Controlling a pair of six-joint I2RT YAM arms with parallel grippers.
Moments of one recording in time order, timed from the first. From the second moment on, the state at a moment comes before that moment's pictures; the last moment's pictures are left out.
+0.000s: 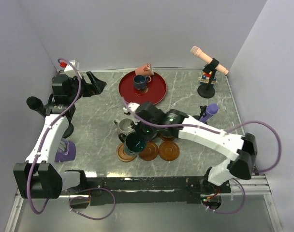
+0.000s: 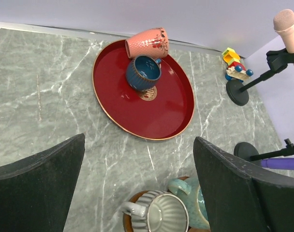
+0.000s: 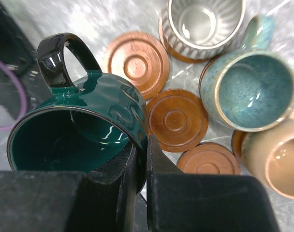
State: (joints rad) left arm -0.01 1.22 1.07 -0.07 0.39 -0.40; right arm 1.04 1.45 1.40 -0.79 -0.04 0.12
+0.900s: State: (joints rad) left arm -0.01 1.19 1.07 -0.08 0.33 -0.36; right arm 1.13 1.79 1.47 -0.75 0.15 0.15
